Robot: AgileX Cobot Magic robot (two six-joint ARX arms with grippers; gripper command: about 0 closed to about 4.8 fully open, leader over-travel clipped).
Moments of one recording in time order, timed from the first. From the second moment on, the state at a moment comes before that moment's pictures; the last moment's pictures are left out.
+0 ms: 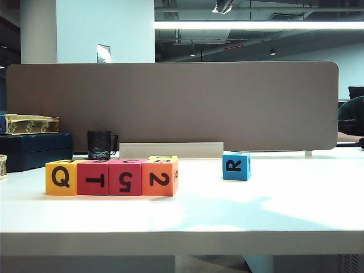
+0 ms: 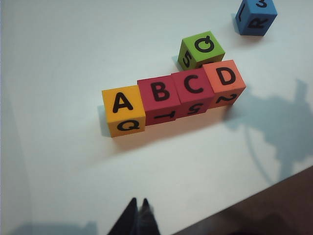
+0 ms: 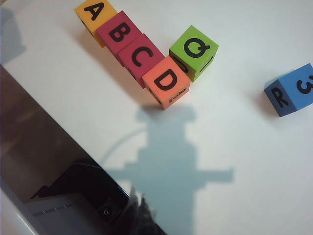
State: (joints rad) left arm -0.19 0.69 0.81 -0.75 0.21 0.10; right arm 0.70 1.45 1.61 -1.07 -0.08 -0.01
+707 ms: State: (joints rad) left arm -0.19 0.47 0.40 -0.11 0.06 0.06; right arm 0.70 1.45 1.61 -1.07 -0.08 -0.01
